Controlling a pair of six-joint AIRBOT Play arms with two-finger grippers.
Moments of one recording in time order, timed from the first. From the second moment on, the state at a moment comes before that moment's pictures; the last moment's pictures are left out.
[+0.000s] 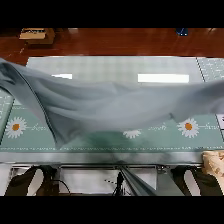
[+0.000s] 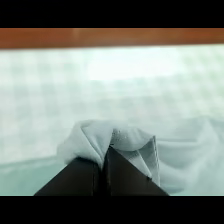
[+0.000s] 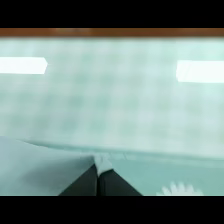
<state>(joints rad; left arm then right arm) 0.34 -0.64 1.51 0.93 -1.55 -1.41 -0.32 -0.58 1.36 -1.17 1.52 1.40</state>
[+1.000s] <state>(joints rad) 0.30 -0.64 1.67 0.72 -1.19 -1.37 -0.31 -0.73 1.81 -1.06 1.15 1.41</state>
